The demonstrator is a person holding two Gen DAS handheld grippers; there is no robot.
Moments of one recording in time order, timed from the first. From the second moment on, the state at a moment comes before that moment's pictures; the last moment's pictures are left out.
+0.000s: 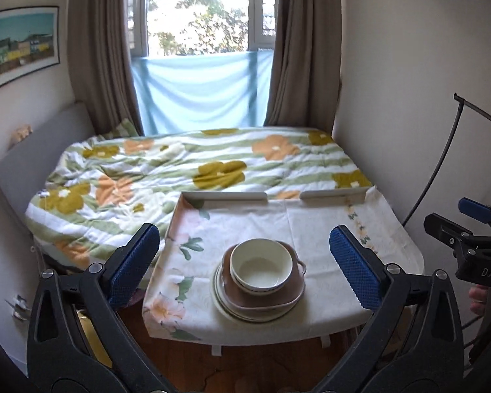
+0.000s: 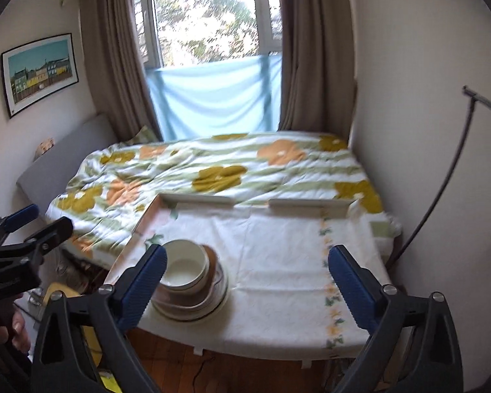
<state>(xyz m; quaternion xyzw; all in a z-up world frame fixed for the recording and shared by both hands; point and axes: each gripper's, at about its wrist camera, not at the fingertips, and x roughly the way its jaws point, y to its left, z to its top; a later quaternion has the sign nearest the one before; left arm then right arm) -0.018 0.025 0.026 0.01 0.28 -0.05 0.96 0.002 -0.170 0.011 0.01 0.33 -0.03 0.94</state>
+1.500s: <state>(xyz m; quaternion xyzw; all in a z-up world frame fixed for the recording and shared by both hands) -0.064 0.020 0.048 0.03 0.19 -0.04 0.98 -0.031 -0.162 0.027 0.02 0.26 -0.06 0.96</state>
